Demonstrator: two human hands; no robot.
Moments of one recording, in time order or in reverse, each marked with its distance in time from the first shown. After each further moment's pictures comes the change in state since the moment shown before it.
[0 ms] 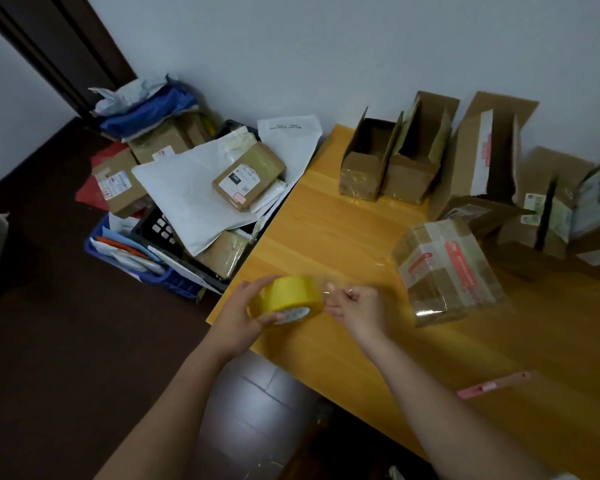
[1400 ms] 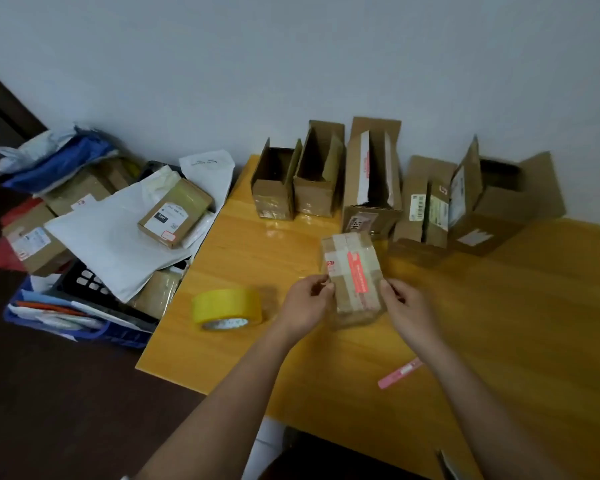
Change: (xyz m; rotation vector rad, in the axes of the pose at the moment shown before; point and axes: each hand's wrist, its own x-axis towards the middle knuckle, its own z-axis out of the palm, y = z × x) left_hand 0.034 0.189 0.136 -0.244 -0.268 -0.062; right_hand -0.038 -0.025 -0.207 -0.272 0.153 -0.146
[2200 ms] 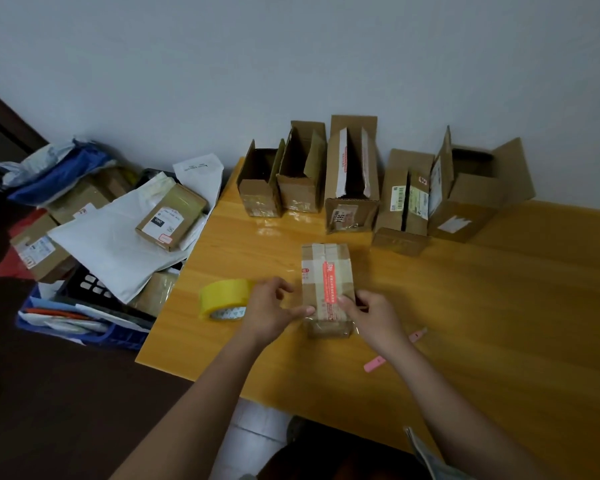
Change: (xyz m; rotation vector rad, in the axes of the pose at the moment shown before) left_hand -0.016 -0.038 -0.012 0.282 0.177 0.037; right_hand -0.023 0.021 0.022 0.057 -0.113 -0.039
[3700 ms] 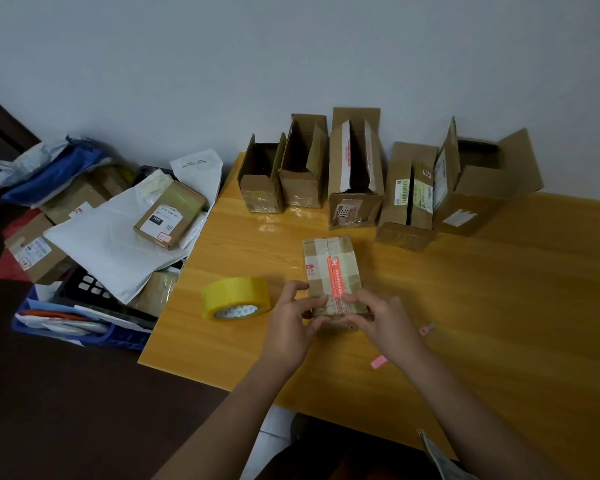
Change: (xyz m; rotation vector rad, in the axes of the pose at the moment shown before) left_hand -0.025 -0.006 0.030 -0.014 0.080 0.378; right_hand -0.009 0.009 -0.006 -0.329 -0.002 -0.383
